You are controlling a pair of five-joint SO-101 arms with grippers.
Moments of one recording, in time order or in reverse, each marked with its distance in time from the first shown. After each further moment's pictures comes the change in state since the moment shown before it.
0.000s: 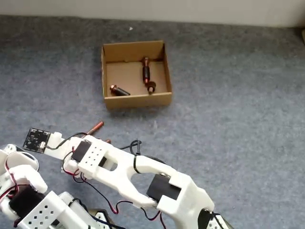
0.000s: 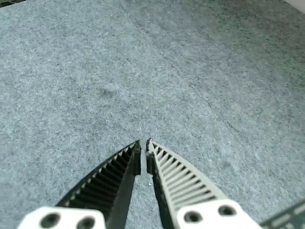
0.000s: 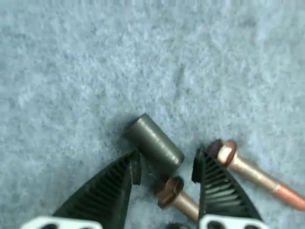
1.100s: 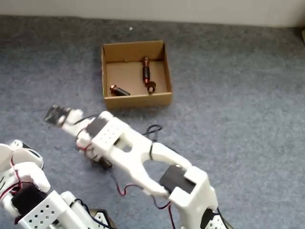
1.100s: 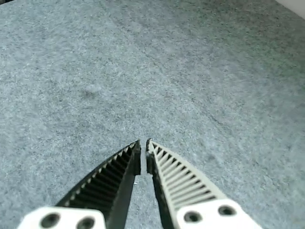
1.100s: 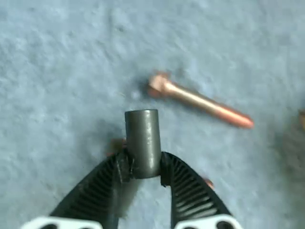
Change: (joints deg) left arm 4.2 0.0 0.0 0.0 0.0; right arm 10.8 -6.0 -2.6 20.8 0.2
